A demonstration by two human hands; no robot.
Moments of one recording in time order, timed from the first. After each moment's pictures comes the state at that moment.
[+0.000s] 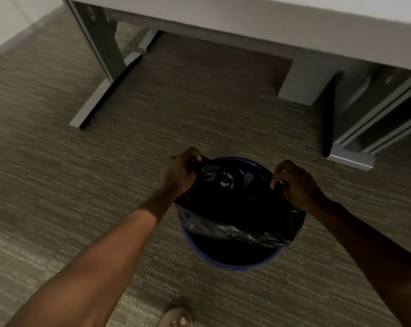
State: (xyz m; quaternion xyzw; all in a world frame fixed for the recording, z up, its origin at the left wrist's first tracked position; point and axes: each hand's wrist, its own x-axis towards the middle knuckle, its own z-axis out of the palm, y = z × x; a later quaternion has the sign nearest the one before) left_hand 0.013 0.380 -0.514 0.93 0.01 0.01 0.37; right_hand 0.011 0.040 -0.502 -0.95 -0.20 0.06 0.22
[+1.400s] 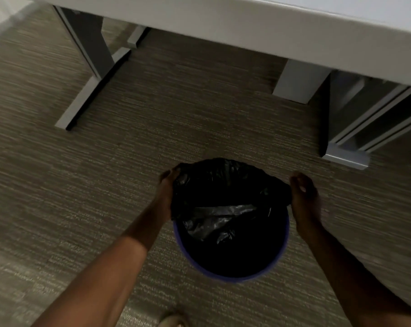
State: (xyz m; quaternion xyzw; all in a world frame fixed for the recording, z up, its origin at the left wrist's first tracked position) left_hand 0.004 0.371 -0.545 0.50 0.32 -0.14 0.79; right_hand -0.007 0.049 -0.539 -0.78 0.29 -0.03 0.55
